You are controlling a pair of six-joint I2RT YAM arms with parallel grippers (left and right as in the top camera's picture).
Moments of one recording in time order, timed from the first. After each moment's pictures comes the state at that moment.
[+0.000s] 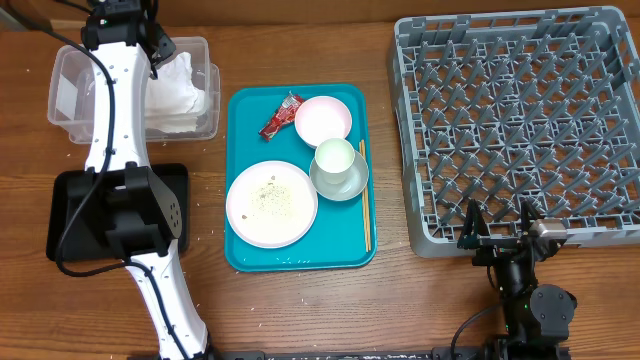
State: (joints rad) left arm 0.12 2.28 2.29 -1.02 -0.27 -0.52; right arm -0.05 0.01 0.02 -0.03 -0.10 0.23
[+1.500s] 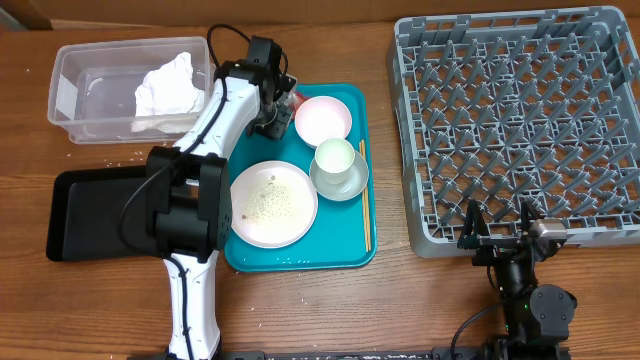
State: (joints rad) left arm -0.22 2.28 1.85 -0.90 -0.03 0.19; right arm -0.05 0.01 0.02 -0.03 -0.10 0.23
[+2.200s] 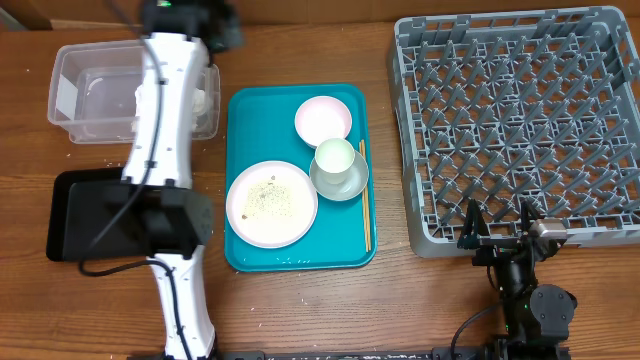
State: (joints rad) left arm -0.07 2.28 2.52 -1.21 -0.17 -0.43; right arm -0.05 0.01 0.02 -0.03 -0.10 0.23
